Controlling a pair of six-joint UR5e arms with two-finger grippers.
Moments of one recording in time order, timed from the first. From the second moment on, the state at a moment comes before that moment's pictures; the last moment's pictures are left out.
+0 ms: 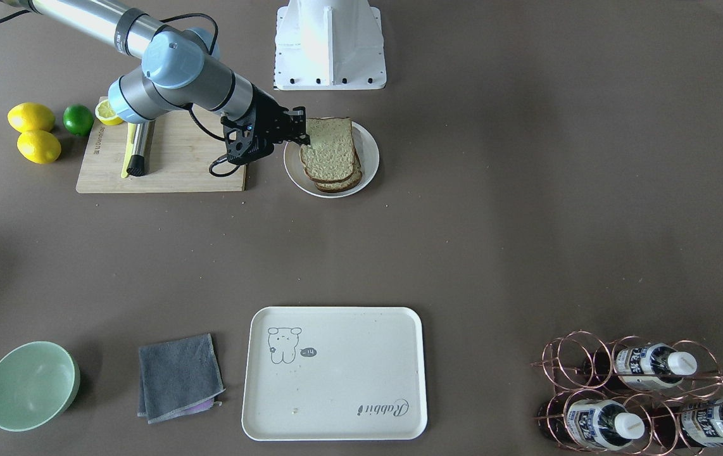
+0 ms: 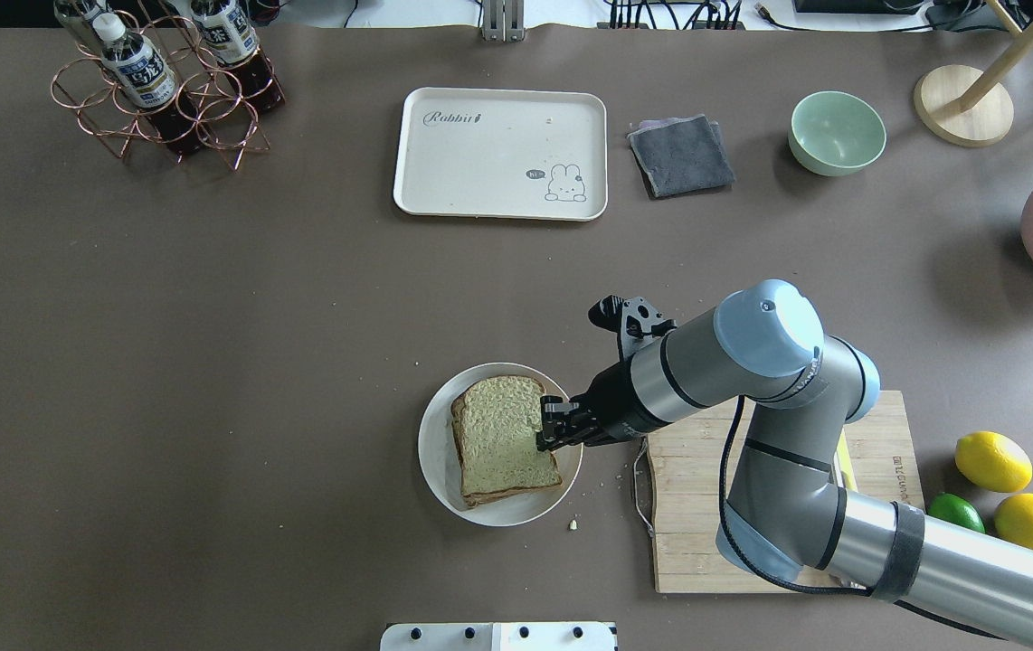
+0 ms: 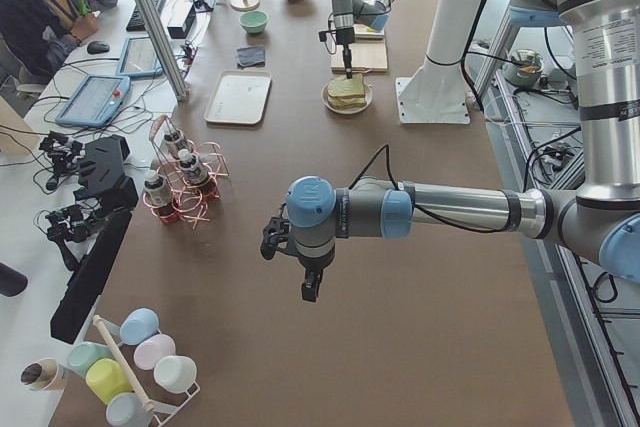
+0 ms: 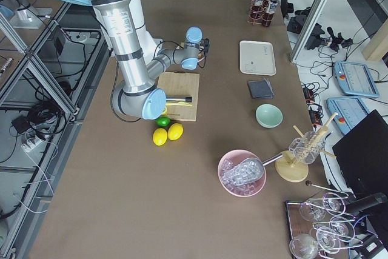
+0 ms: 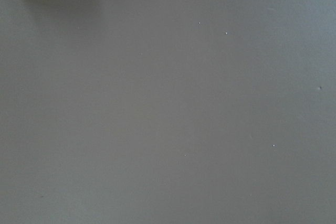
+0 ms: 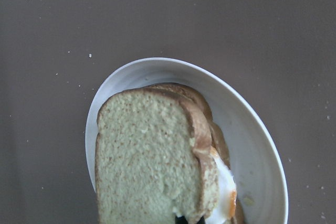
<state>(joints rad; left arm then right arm) -1.57 -1.36 -1.84 -1.49 -2.37 0.20 0.46 -1.14 1.64 -0.74 2.15 1.51</state>
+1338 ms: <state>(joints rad) -1.11 -1.46 -1.92 -1.89 -2.39 -0.63 0.78 -1.25 1.71 -0.86 2.41 1.42</state>
